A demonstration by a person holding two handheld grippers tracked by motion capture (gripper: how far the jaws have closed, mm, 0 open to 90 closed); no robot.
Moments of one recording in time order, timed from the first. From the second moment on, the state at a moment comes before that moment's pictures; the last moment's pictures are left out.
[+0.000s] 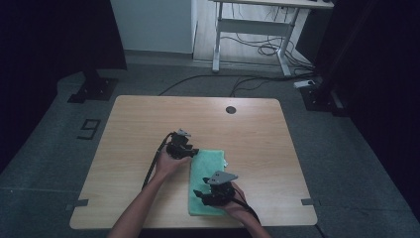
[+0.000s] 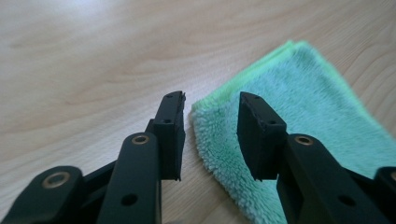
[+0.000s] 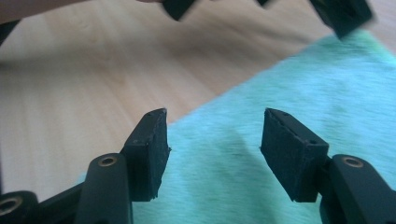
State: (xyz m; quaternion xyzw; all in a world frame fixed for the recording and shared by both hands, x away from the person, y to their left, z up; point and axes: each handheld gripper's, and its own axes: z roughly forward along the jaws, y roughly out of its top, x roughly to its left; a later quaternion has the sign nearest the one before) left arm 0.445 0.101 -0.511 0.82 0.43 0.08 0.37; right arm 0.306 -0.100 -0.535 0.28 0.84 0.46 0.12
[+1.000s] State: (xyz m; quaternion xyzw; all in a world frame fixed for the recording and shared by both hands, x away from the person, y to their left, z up) left arm 0.439 0.127 -0.502 0.81 0.42 0.09 0.40; right arm 0.379 -0.136 -0.525 0.37 0.79 0.47 0.14
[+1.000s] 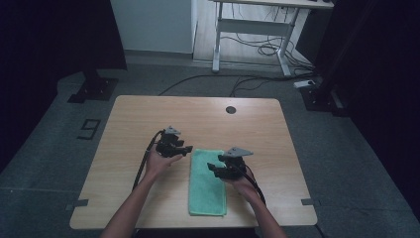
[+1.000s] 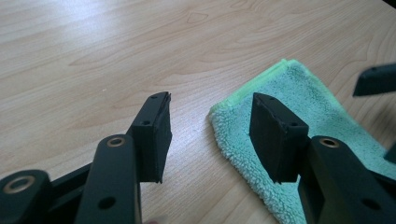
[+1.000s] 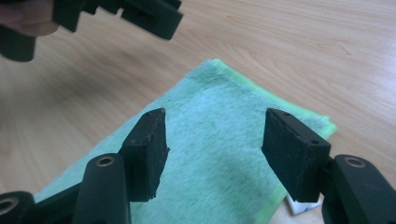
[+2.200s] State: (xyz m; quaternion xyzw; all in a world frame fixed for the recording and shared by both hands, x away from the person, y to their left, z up) left arm 0.455 0.099 -0.537 0.83 0.43 0.09 0.35; right arm 0.434 -0.158 -0.544 0.44 0.78 0.43 0.15
